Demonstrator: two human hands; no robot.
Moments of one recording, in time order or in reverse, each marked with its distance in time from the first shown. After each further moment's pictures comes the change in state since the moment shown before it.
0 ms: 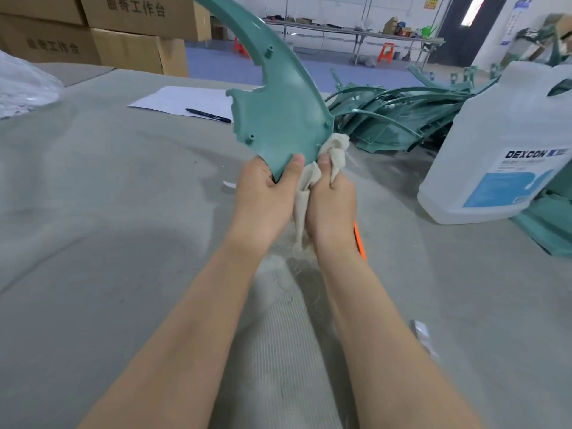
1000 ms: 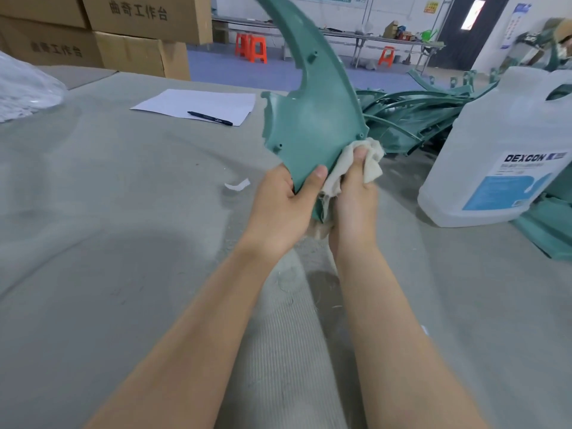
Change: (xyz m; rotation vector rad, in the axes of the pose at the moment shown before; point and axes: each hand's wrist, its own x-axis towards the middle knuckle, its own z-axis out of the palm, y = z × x) left_hand -0.010 0.004 0.009 0.078 -0.132 0.060; right_hand 0.010 0.001 -0.017 0.427 0.042 0.124
